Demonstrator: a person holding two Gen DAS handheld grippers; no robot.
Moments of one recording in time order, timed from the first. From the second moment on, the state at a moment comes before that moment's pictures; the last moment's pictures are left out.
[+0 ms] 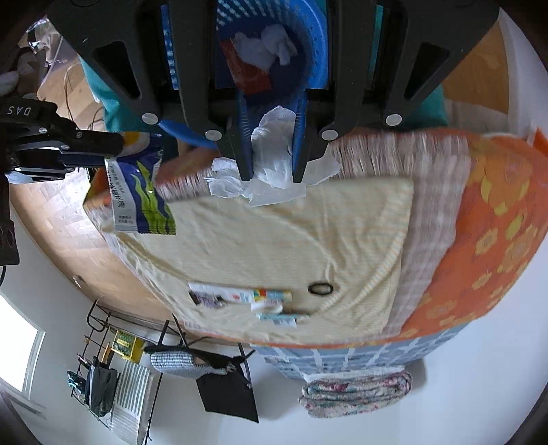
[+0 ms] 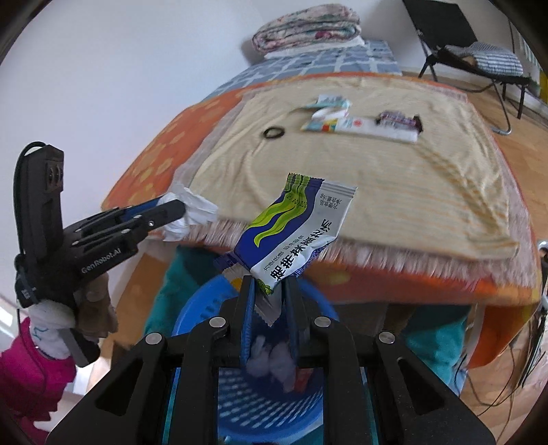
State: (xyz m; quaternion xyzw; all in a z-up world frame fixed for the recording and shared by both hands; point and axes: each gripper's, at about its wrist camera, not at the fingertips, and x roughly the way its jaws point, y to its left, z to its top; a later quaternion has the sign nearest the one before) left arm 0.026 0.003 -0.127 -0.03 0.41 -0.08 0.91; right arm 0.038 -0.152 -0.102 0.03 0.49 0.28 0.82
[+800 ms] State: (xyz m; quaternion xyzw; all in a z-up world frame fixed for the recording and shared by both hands) left arm -0.022 0.003 -0.209 -0.06 0.50 -0.07 0.86; right arm -0.009 -0.138 -0.168 0.01 0.57 0.28 0.77
